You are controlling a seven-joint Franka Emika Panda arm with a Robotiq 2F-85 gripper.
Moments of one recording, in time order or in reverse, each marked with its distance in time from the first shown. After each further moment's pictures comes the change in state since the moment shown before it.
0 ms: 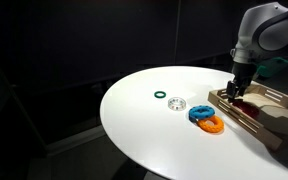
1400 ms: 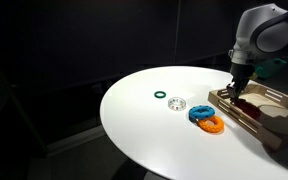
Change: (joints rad) arm 0.012 0.016 -0.003 0.012 -0.011 0.000 0.006
